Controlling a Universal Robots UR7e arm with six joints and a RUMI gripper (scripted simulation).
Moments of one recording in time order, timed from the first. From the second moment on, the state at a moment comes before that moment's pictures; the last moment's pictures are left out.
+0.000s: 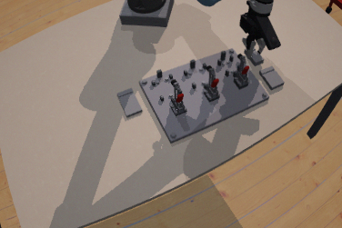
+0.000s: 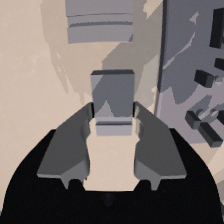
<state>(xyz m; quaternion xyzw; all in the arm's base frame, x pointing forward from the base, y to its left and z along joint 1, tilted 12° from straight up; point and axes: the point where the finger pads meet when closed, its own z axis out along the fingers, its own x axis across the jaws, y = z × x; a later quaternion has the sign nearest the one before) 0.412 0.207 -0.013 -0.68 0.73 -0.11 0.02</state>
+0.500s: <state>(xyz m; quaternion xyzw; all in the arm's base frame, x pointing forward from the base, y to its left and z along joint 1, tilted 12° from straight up) 0.412 0.207 -0.015 -0.68 0.73 -0.11 0.02</state>
